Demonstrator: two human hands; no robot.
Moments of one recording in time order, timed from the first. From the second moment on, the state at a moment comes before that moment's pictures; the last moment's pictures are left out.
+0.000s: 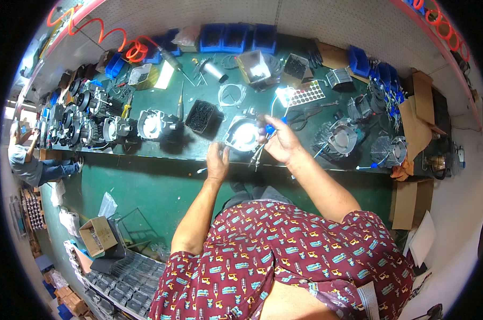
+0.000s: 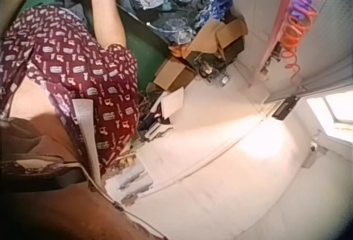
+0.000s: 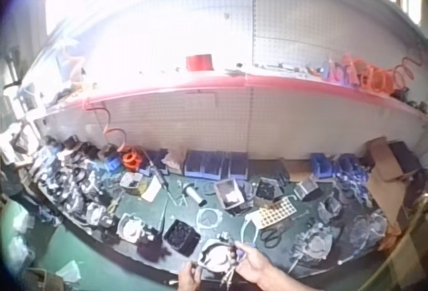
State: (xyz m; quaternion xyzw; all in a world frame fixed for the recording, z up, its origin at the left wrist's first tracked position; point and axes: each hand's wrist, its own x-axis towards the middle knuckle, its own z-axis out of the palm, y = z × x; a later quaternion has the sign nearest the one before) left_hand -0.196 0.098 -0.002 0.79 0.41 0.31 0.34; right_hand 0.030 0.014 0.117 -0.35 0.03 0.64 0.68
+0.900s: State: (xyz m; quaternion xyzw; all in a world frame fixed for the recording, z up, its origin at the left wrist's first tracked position) left_hand -0.359 0.225 0.152 0.38 0.33 0.37 0.78; right_hand -0.156 0.145 0.177 -0.58 -0.47 0.48 0.47
